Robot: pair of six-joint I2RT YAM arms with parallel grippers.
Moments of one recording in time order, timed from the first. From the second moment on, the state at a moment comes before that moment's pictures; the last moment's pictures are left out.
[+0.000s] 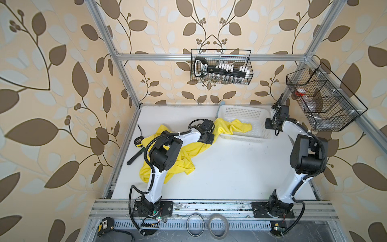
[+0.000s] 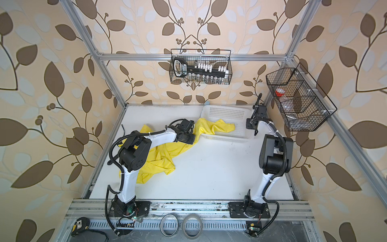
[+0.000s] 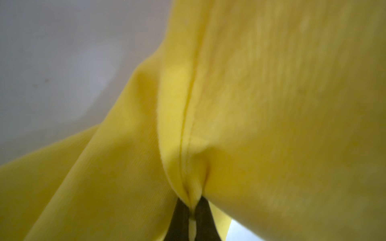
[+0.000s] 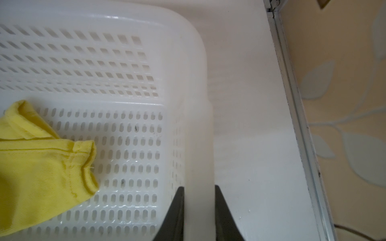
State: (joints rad) left arm -0.60 2.06 1.43 -0.41 0.01 -0.31; right arm -0.23 1.88 1.36 -0.38 0.06 -0.07
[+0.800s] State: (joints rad) left arm -0.53 1.34 0.96 -0.78 -0.40 -0.64; right arm -0.23 2.11 1.65 -0.37 0.14 -0.11
